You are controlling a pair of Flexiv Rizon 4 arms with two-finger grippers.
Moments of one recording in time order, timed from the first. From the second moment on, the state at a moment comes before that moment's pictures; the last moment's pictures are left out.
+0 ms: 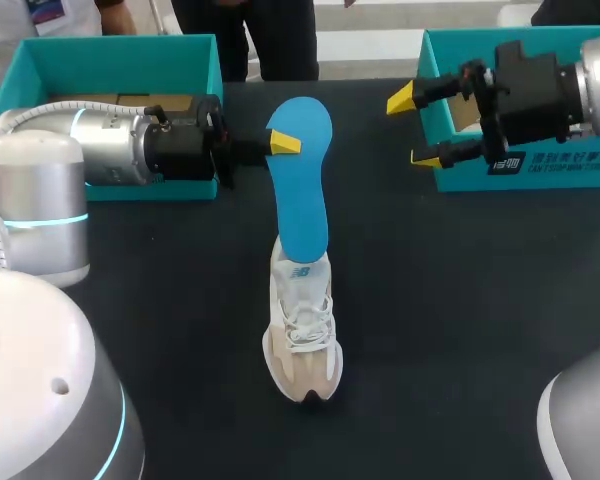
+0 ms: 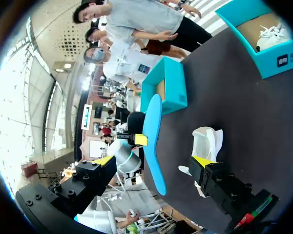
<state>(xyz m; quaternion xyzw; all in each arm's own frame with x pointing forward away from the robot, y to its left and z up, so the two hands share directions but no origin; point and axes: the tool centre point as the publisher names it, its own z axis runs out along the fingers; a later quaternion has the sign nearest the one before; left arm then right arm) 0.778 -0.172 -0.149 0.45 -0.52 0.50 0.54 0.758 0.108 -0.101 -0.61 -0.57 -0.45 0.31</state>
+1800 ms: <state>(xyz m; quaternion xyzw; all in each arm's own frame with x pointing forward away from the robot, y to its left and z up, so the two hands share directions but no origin) 0.788 -0.170 -0.114 0.30 -0.64 0.59 0.38 0.763 0.106 -0.116 -0.54 -0.55 -0.51 0.39</state>
